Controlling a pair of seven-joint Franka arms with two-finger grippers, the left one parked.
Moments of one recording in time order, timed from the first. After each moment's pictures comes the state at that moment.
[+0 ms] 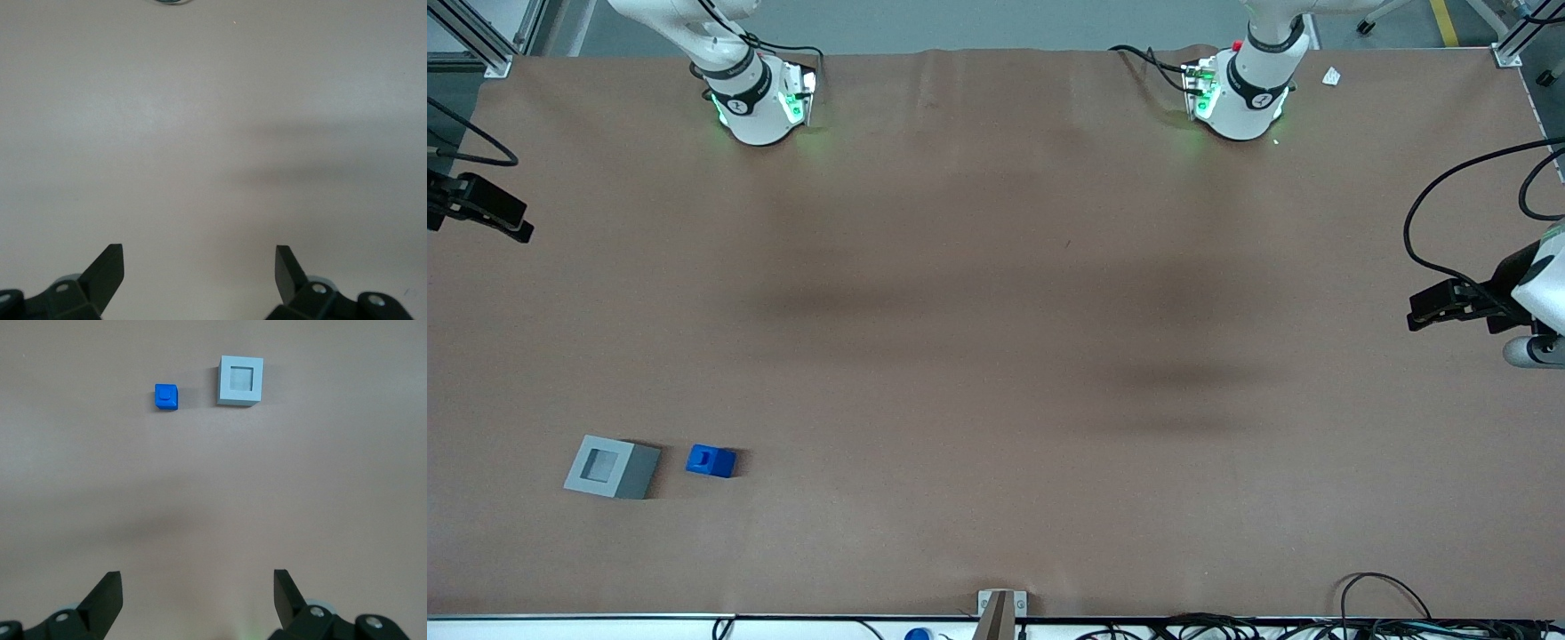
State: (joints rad) arm -0.01 0.10 0.02 -1.29 -0.08 1.37 0.13
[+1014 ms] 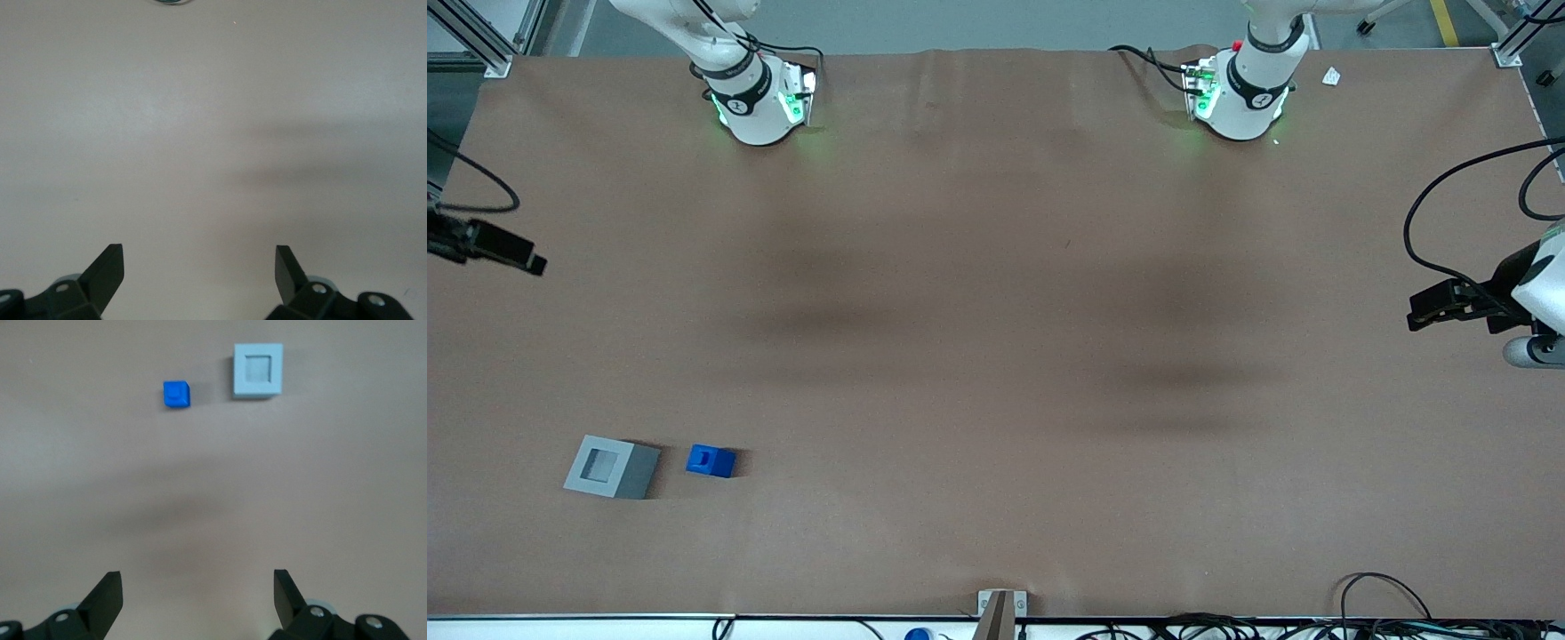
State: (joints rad) arm -0.06 0.20 0.00 -1.31 0.04 1.46 0.13
